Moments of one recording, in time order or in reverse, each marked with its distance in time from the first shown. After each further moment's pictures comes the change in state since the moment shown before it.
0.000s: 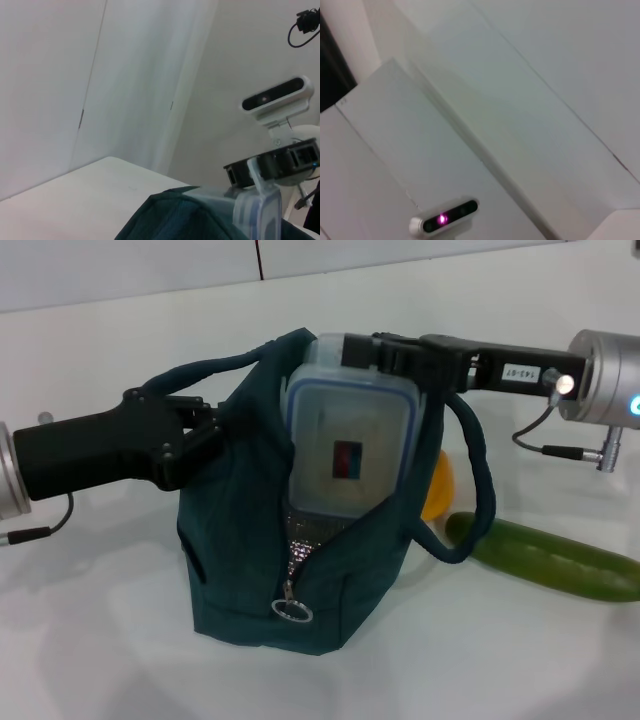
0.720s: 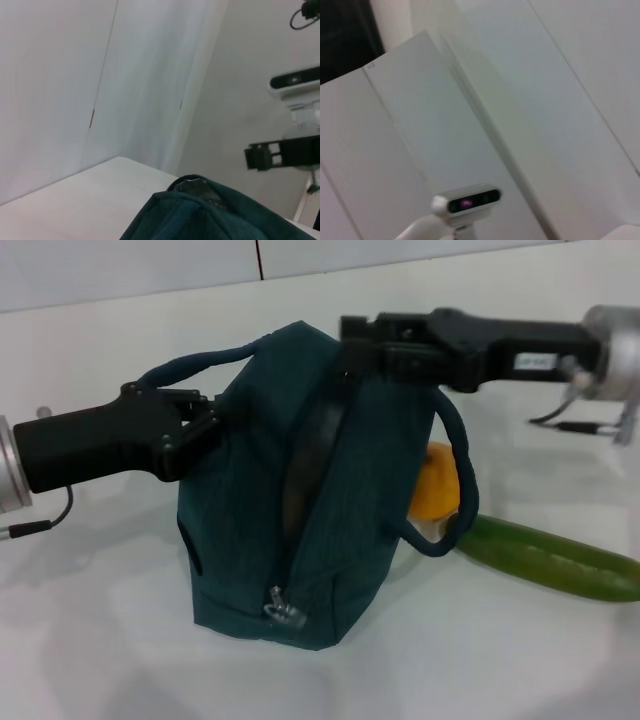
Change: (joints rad) left arm -0.004 -0.001 -0.002 -0.002 0.000 -0.029 -0.003; right arm -0.015 -0.005 -0.004 -0.132 -0.030 -0.022 -0.069
